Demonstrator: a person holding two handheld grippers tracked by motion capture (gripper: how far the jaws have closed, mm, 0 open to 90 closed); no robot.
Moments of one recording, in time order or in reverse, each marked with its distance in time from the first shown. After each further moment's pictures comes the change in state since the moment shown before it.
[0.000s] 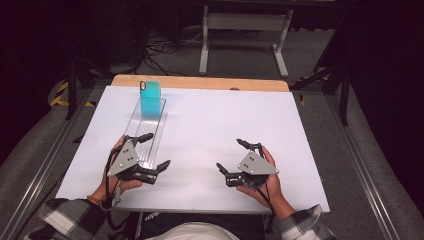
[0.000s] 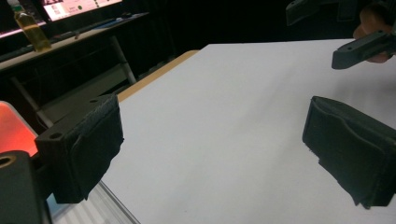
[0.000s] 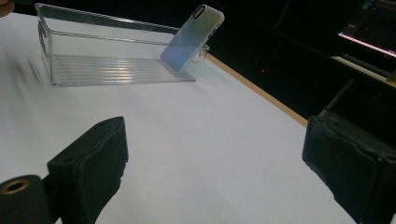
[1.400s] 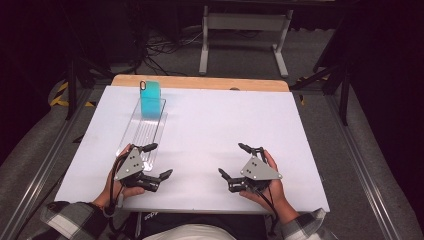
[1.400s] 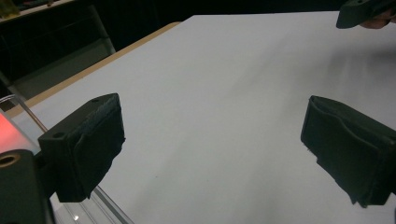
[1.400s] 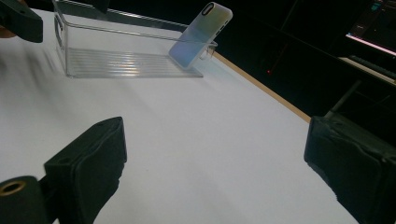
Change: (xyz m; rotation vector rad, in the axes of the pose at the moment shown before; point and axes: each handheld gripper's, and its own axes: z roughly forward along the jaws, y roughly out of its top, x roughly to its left) left arm -0.010 -0.023 0.006 0.076 -0.066 -0.051; right arm 0.004 -0.007 -0.010 -0.001 0.025 -0.014
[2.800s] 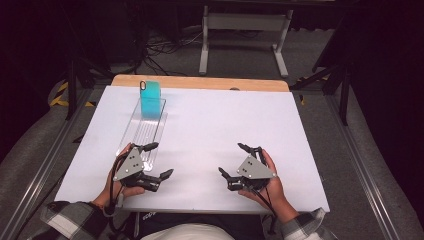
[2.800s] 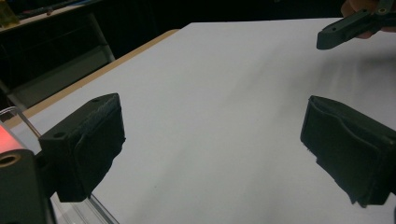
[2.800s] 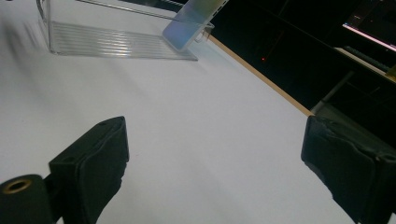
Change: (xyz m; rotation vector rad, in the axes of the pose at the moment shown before) left arm -0.001 0.005 0.001 -0.018 -0.005 0.020; right arm 0.001 -0.002 0.006 0.070 -0.028 -0.043
